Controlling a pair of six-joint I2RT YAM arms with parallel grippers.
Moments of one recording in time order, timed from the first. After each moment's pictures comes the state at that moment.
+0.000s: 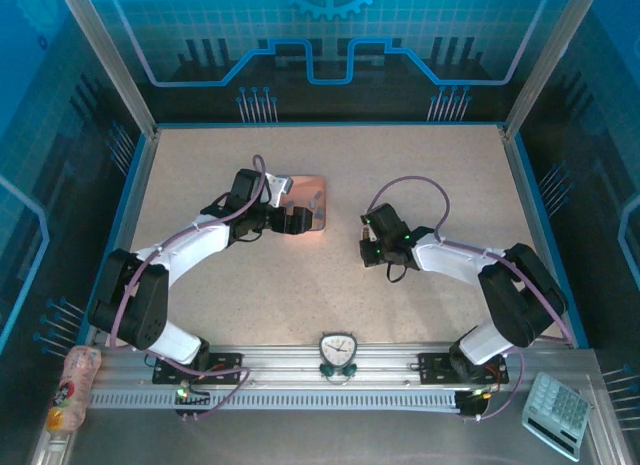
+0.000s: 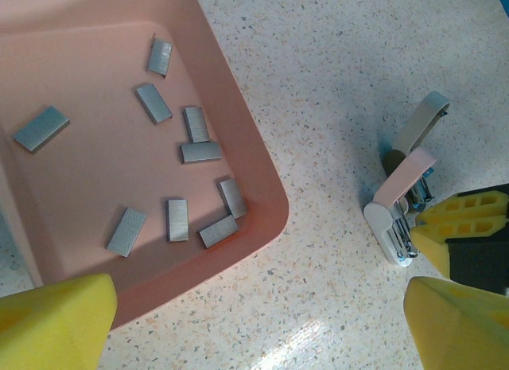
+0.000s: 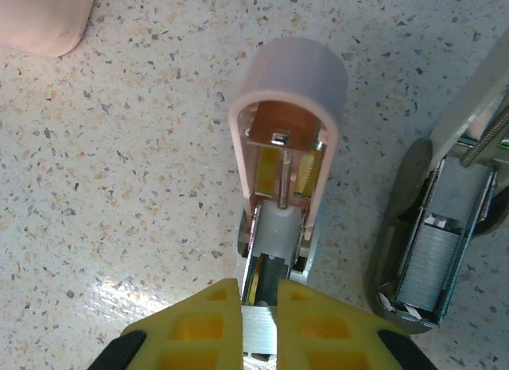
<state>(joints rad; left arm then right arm) -0.34 1.51 0.93 -0.21 0.39 -0.27 0.60 1.54 0.80 -0.30 0.03 0.36</state>
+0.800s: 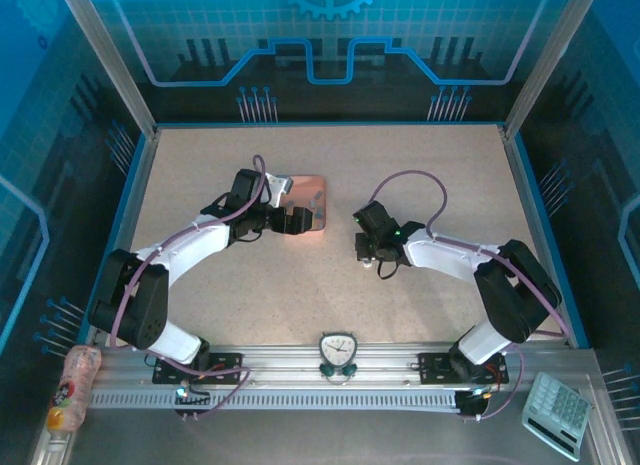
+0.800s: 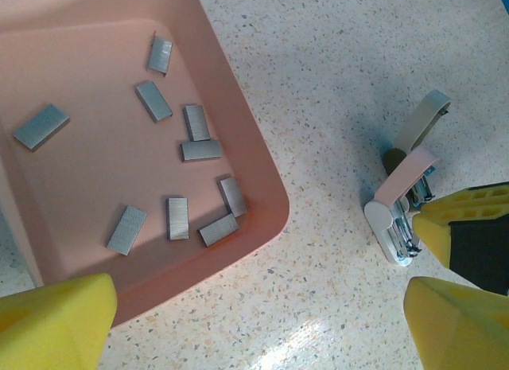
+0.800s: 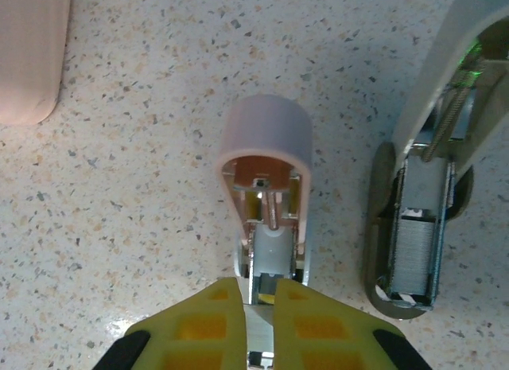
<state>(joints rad) -0.34 1.51 0.93 -0.22 0.39 -0.27 0.66 1.57 0.89 -0.39 0.18 0.57</state>
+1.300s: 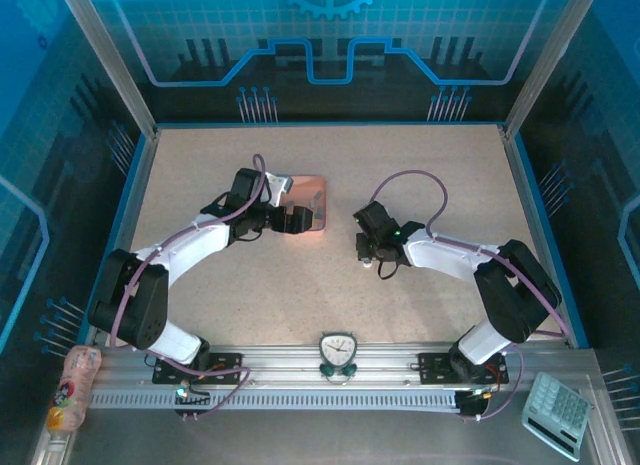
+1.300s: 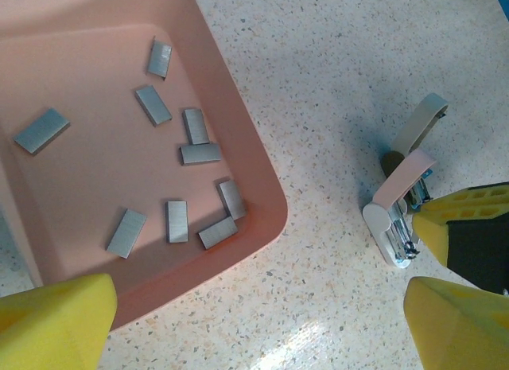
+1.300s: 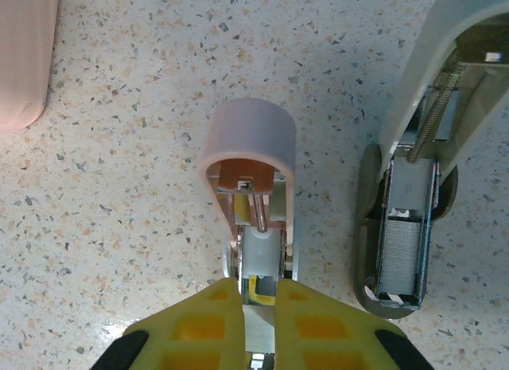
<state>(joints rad) -0.34 1.51 0.94 -0.22 0.39 -0.27 0.66 1.57 0.89 -0.39 0.19 0.57</state>
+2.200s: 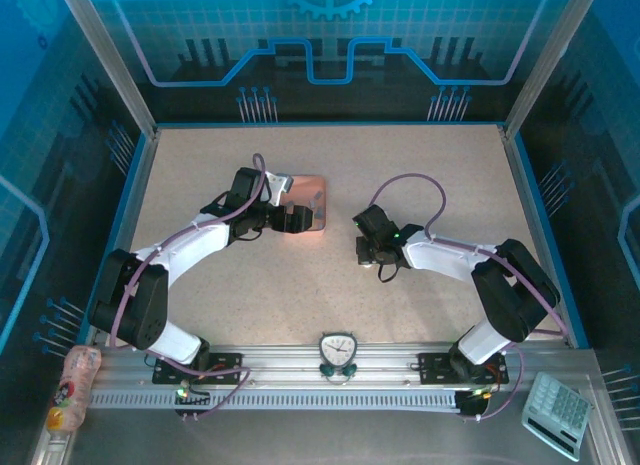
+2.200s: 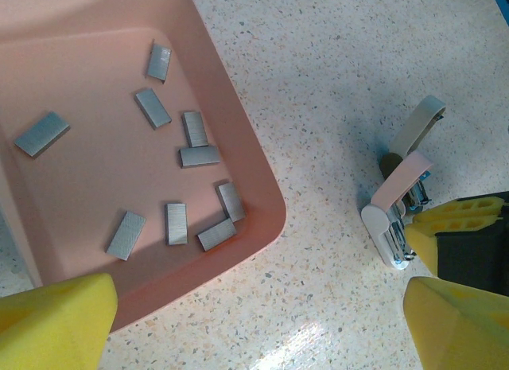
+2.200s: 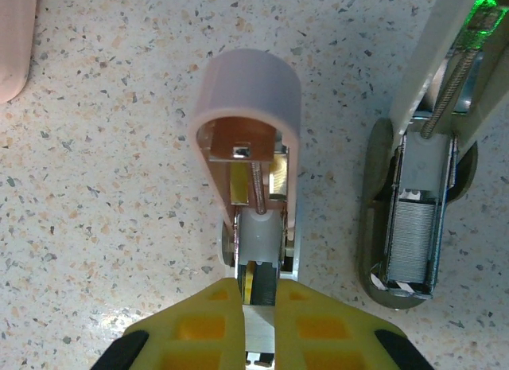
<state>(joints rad) -0.34 1.51 0.94 -0.22 0.39 -0.27 0.66 1.58 0.86 -0.38 0.18 0.57</state>
